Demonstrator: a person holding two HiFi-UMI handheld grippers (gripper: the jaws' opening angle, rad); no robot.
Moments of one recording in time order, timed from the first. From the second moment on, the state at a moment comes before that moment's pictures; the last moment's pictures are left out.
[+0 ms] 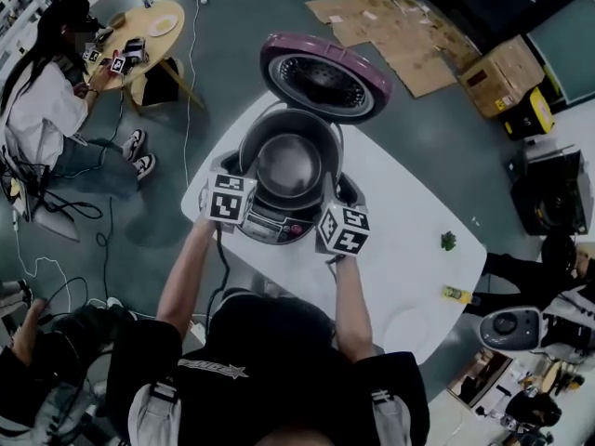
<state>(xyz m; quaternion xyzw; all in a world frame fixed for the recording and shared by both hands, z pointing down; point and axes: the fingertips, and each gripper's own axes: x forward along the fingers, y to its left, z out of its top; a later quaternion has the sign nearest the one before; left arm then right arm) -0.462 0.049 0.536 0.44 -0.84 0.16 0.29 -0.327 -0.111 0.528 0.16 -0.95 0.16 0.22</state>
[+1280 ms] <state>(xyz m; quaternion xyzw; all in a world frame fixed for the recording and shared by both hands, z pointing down) -0.466 0.044 0.573 0.44 -0.78 0.22 0.38 -0.331 -0.115 0.575 0.15 -0.92 0.21 0.29</state>
